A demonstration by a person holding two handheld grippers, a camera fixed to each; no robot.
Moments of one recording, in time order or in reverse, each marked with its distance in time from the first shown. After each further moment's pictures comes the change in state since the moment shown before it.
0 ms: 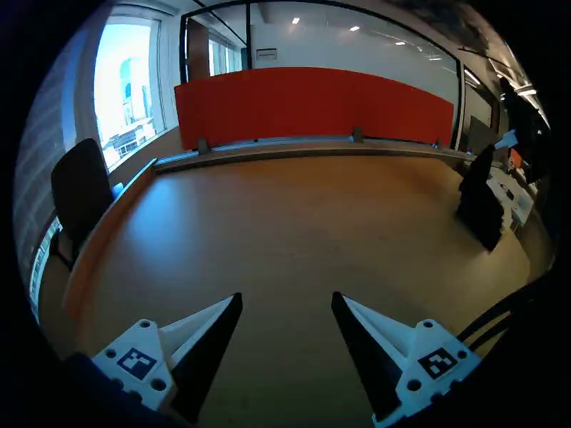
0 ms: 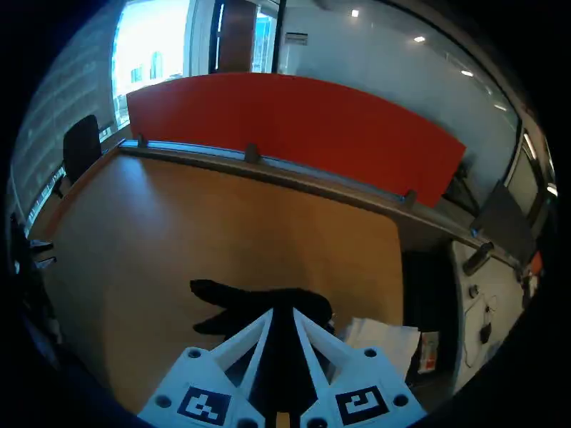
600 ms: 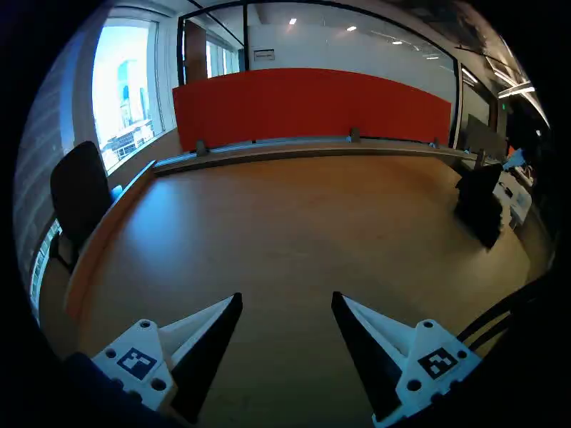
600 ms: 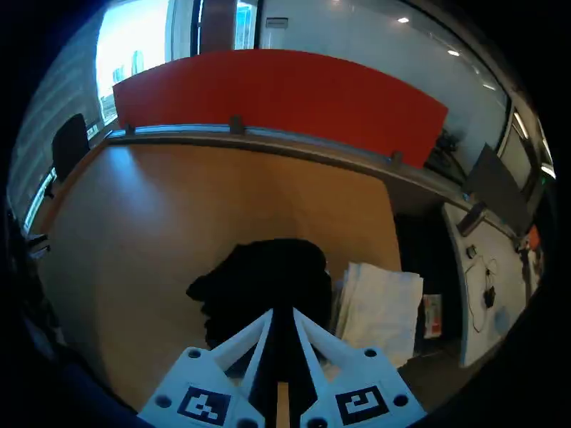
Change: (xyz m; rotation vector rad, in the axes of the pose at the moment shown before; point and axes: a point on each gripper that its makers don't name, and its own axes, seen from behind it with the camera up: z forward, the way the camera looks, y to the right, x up) left arm -0.001 -0.005 -0.003 -0.006 0.002 0.009; right arm -0.083 0.009 -0.012 -0.051 -0.095 0.073
